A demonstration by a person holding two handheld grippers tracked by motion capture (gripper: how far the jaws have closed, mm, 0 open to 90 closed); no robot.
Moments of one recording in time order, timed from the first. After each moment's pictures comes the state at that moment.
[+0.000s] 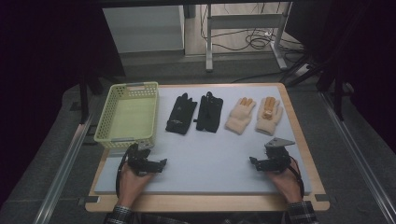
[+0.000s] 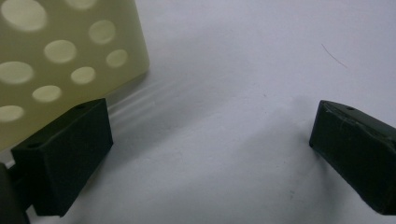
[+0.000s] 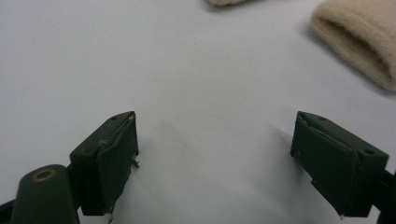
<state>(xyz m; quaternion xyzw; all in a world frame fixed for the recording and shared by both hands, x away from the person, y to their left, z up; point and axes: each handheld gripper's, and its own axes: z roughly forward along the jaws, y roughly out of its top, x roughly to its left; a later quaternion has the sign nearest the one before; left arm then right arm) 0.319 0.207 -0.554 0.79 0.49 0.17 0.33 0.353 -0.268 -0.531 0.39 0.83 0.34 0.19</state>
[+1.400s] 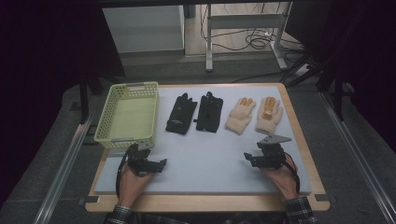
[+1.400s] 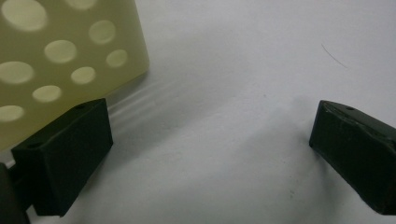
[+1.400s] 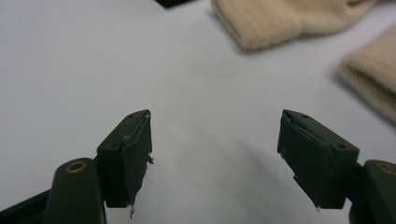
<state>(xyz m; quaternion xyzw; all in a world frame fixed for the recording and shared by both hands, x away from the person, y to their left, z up) 0.319 0.207 -0.554 0.79 0.49 0.17 0.33 0.355 -0.247 -0.515 0.37 0.83 0.38 0.18</state>
